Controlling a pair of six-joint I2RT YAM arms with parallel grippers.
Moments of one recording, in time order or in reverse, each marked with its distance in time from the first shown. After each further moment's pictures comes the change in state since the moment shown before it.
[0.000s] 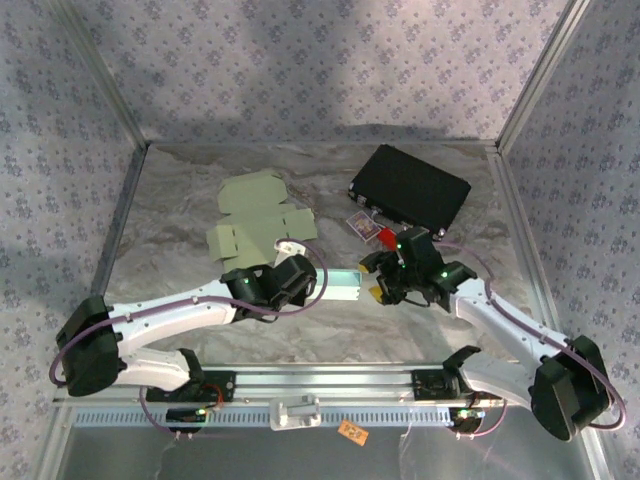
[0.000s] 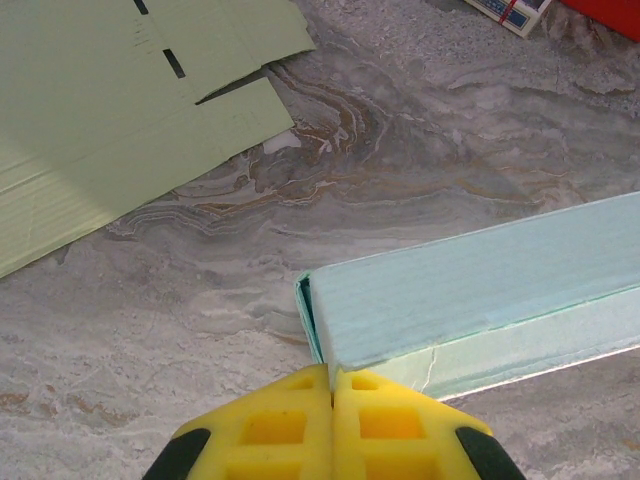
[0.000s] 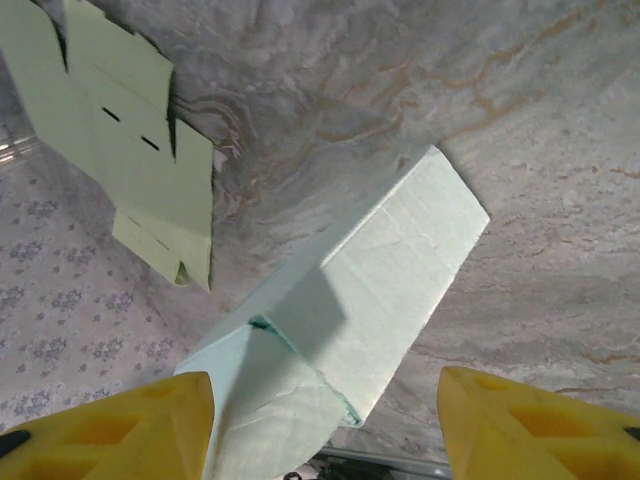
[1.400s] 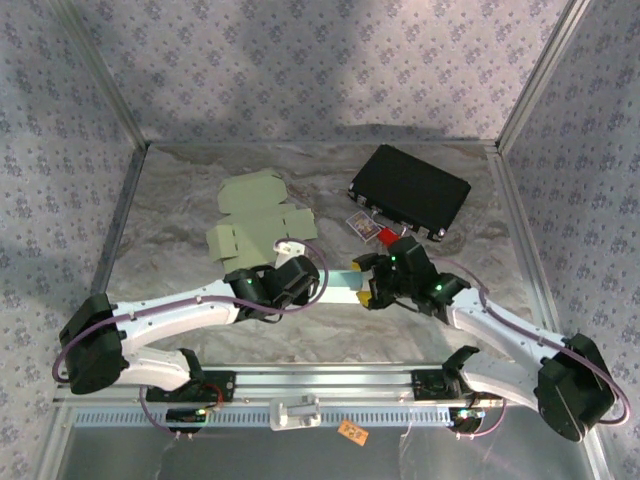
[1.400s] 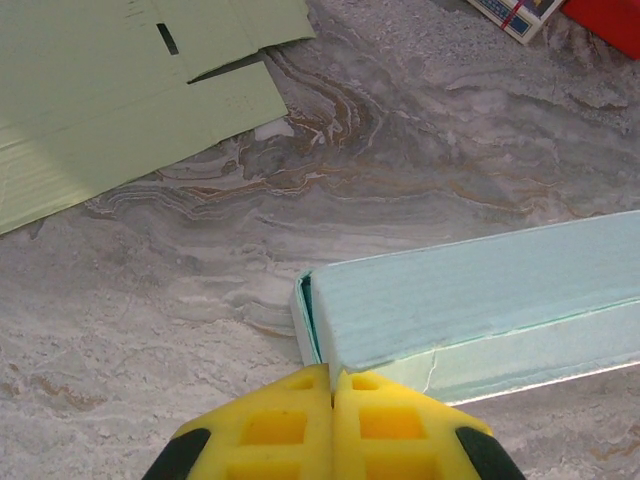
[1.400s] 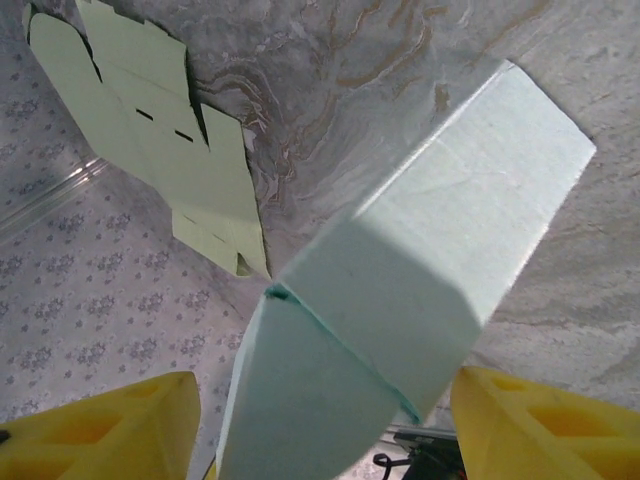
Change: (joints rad) left arm -0.013 0.019 0.007 0.002 0.007 -0.097; right arm 0.093 -0.013 -0.097 0.226 0.042 0.297
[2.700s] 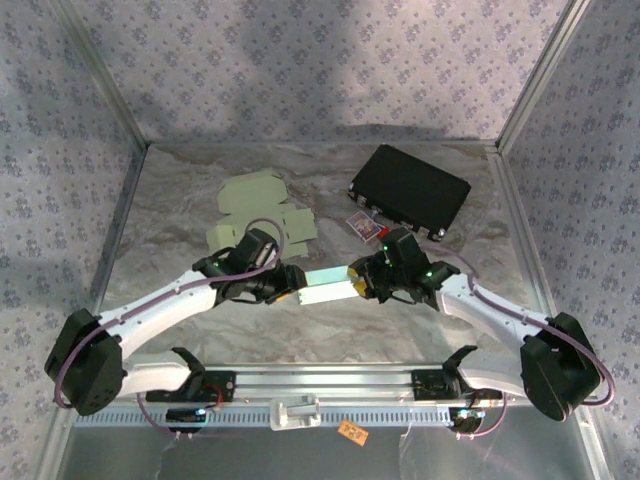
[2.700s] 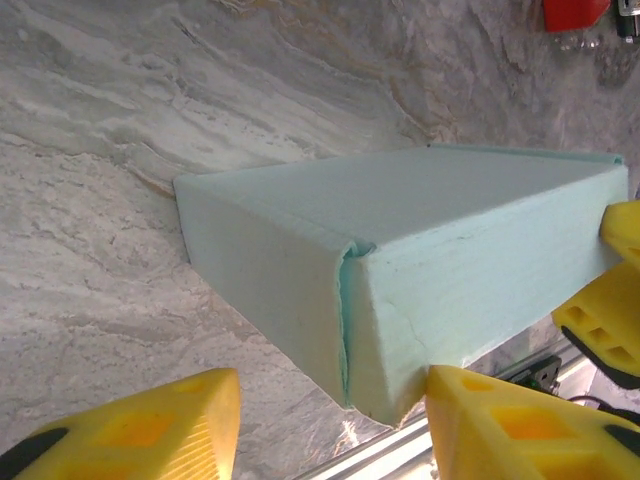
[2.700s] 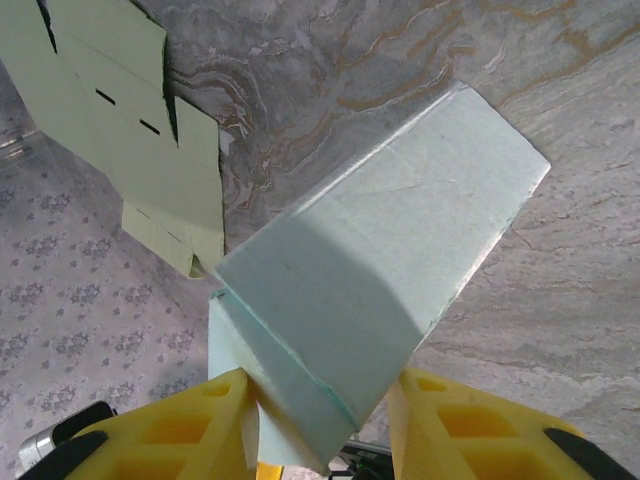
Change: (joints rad) left arm 0.366 -0.084 -0.128 0.095 0.743 -0.219; right arm -0.029 0.121 0.078 -0.062 -0.039 -0.190
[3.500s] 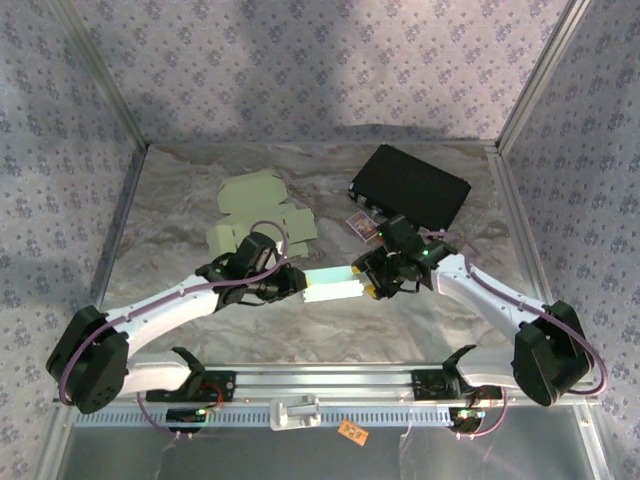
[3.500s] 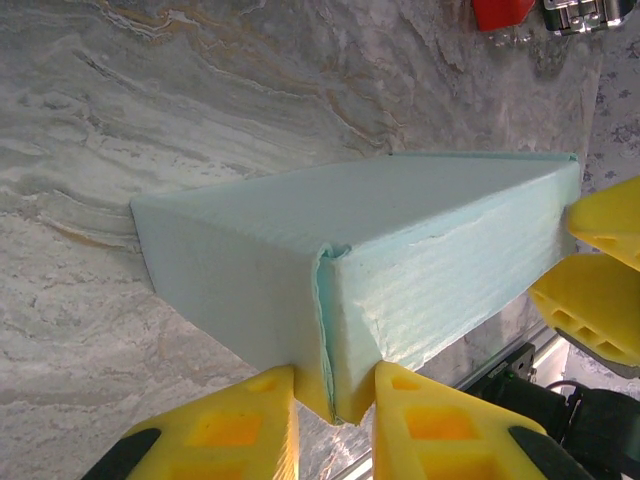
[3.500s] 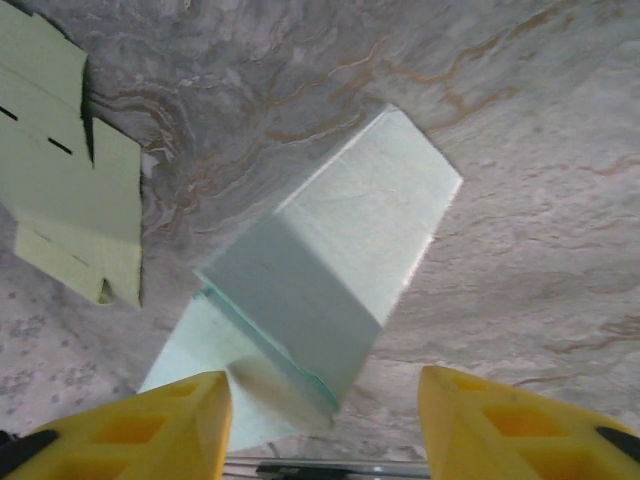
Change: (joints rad) left arm 0.003 0.015 -0.076 0.196 0.045 0.036; right arm -0.020 0.080 0.212 -0.365 0.046 -0.179
